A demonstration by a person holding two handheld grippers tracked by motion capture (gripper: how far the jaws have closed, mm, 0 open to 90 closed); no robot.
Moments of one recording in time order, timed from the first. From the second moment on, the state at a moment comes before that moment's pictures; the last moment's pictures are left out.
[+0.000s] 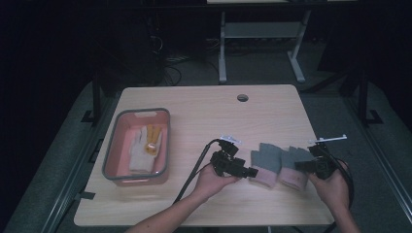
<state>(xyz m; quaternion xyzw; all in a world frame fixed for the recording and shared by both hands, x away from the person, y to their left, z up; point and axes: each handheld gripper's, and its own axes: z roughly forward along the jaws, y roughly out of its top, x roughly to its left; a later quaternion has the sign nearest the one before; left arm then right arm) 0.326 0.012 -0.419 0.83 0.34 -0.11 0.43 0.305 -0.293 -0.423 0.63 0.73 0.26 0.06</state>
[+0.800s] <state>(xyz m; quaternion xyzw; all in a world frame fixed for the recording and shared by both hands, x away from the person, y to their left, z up) 0.329 0.037 -0.419 0.83 0.35 -0.11 0.42 0.332 -0.224 -0.415 0.61 0.74 0.27 0.04</state>
